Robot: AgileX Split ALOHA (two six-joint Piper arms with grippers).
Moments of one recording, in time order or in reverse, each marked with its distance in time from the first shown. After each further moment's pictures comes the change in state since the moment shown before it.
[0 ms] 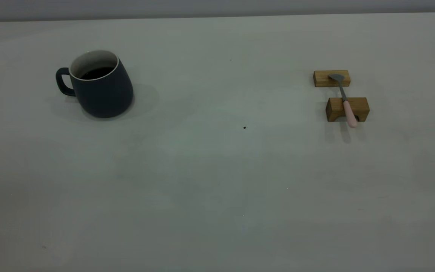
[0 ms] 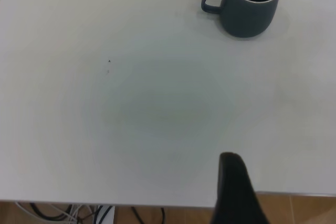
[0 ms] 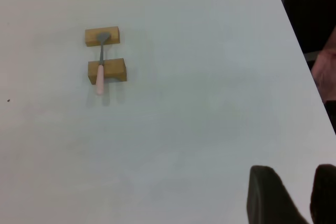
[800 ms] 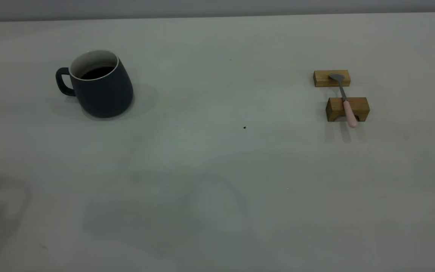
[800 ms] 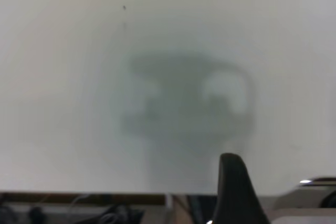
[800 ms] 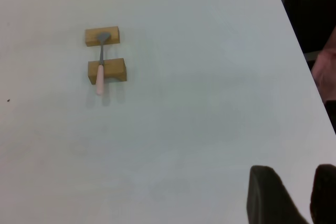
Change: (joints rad) left arm 0.000 1.243 -0.245 0.144 -0.440 0.008; right arm 0.000 0.000 0.000 0.000 0.000 0.000
